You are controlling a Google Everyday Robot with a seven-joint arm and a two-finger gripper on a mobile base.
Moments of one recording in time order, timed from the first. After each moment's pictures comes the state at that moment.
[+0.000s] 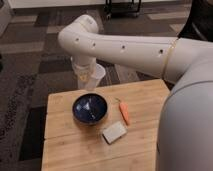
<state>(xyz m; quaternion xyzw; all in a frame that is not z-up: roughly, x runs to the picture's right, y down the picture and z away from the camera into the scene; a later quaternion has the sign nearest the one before) -0.106 -0.039 0.666 -0.20 0.06 0.39 0.90</state>
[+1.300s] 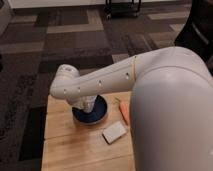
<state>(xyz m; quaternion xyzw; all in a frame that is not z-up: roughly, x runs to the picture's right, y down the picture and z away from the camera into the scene) -0.118 0.078 0.758 -0.17 0.10 0.24 0.95</state>
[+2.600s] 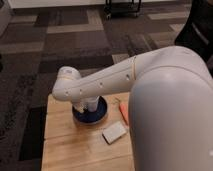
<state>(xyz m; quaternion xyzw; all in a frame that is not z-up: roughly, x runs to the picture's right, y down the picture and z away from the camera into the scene) -0.100 0.062 0.753 -0.15 0.11 0.28 0.94</state>
